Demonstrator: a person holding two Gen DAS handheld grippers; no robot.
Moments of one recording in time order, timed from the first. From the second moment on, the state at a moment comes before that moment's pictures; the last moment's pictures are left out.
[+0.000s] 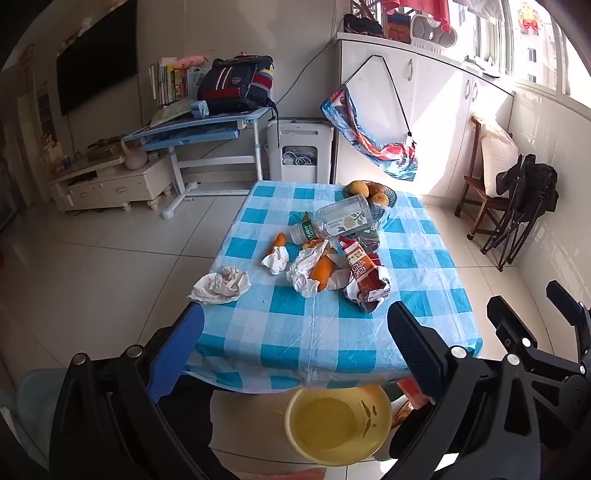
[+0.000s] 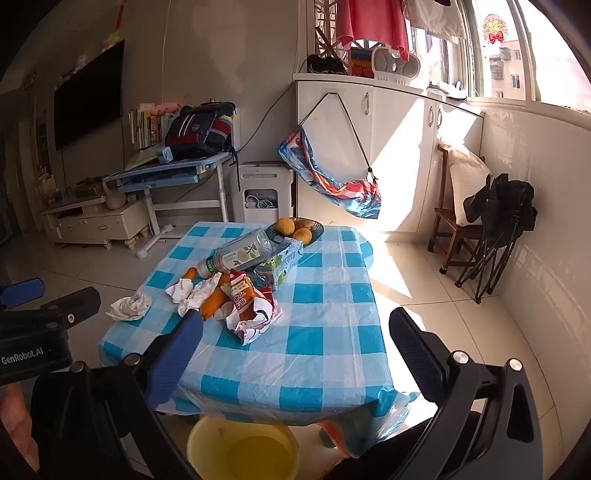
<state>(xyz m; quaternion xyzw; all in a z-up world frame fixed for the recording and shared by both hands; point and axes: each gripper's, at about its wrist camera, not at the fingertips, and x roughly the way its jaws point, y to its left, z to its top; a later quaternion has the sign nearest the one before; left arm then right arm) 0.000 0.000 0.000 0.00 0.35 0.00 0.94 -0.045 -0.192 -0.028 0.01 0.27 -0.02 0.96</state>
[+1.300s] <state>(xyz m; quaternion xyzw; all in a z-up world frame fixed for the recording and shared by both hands) 0.030 -0.008 -0.032 0.05 0.37 0.01 0.93 -0.011 -0.201 -0.045 0.01 0.29 -0.03 0.96</state>
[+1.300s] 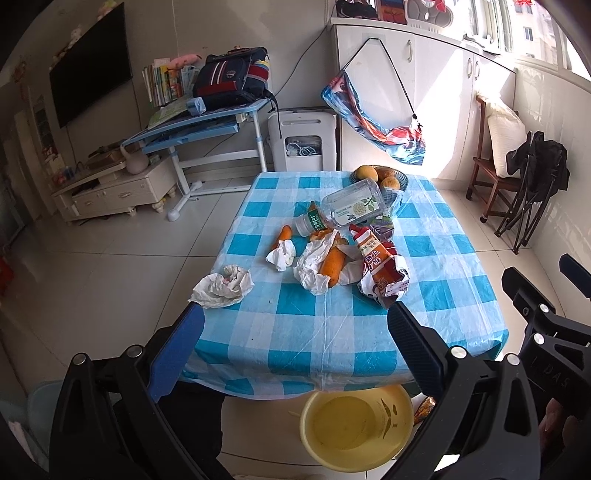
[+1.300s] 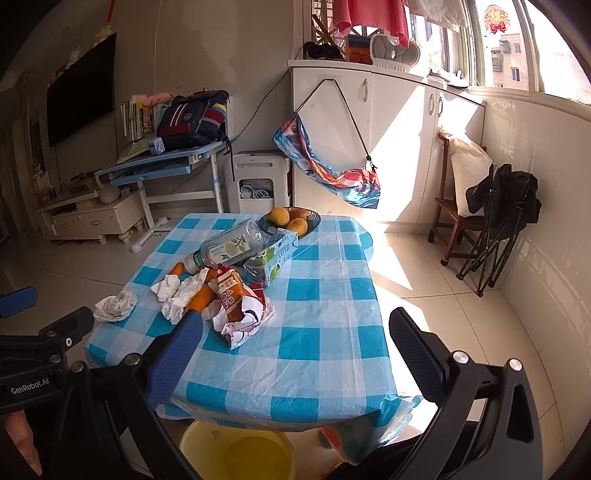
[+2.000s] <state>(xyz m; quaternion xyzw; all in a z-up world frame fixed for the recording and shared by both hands) 0.057 0.002 -0.046 0.03 0.38 0.02 0.92 0.014 -0.194 -0.050 0.01 0.30 -0.01 0.95</state>
